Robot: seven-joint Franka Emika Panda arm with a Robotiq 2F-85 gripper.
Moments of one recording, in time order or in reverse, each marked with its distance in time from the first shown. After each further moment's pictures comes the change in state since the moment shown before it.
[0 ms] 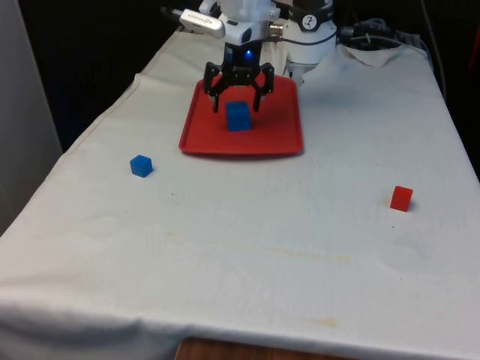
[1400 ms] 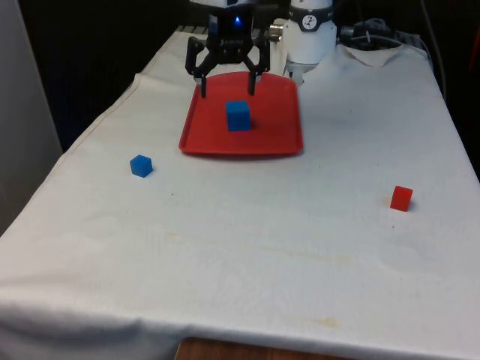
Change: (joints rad) arm 0.001 -0.020 -0.006 0.366 -0.001 -0.359 0.003
